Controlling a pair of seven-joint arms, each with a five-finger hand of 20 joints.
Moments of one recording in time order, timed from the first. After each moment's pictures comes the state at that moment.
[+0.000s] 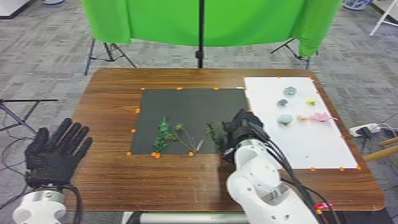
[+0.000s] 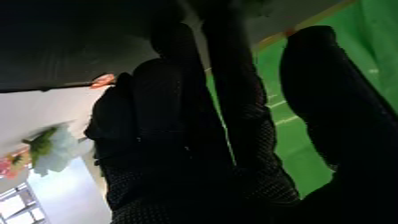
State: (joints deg) left arm 134.2 -58.6 -100.5 -126.9 3.9 18.7 21.5; right arm -91.0 -76.2 59.6 -105.7 -142.0 2.2 46.7
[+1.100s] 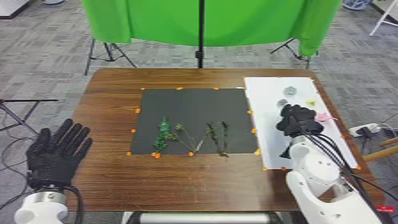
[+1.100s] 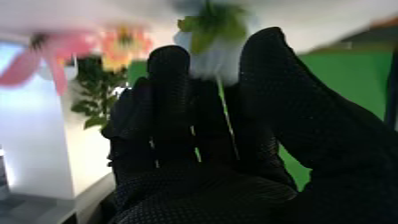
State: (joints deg) left arm 134.4 -58.8 -99.6 -127.3 6.7 19.9 22.0; right arm -96.6 -64.2 77.1 -105.4 -153.2 -8.0 30.4
